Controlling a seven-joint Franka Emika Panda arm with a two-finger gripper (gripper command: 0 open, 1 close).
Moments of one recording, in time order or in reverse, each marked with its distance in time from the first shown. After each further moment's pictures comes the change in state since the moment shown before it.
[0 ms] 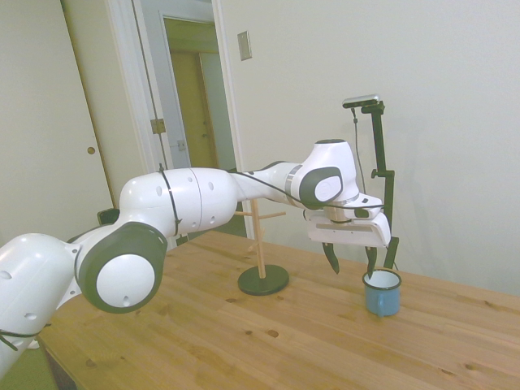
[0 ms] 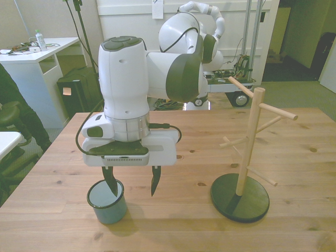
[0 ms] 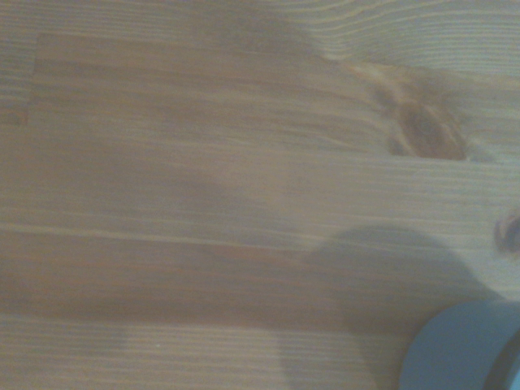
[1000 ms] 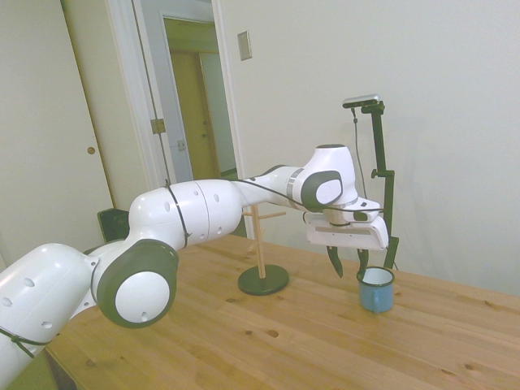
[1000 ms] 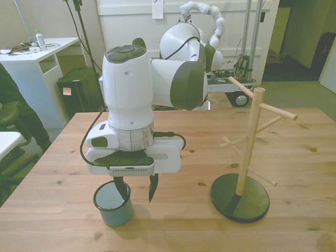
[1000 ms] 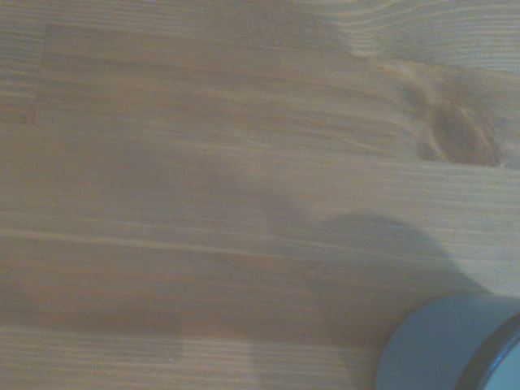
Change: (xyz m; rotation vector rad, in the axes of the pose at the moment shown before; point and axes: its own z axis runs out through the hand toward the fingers) arm 0.001 -0.009 0.009 -0.011 -0.014 -0.009
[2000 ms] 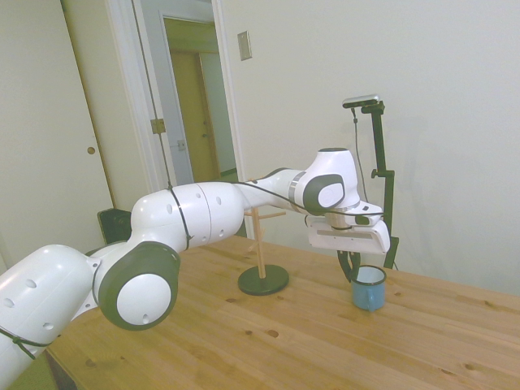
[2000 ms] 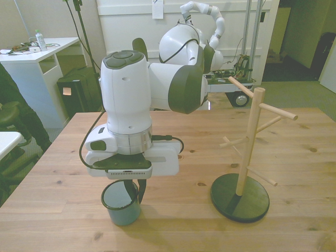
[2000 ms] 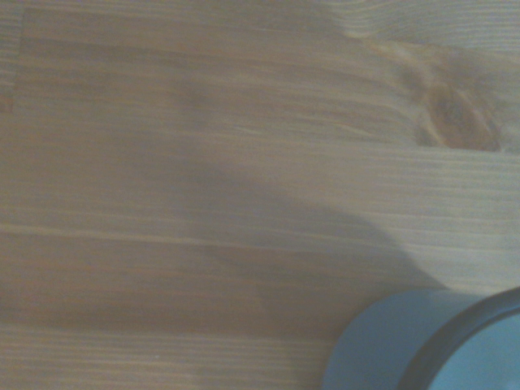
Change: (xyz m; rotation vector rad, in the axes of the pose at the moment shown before) arm 0.002 0.006 0.007 -0.006 -0.007 0.014
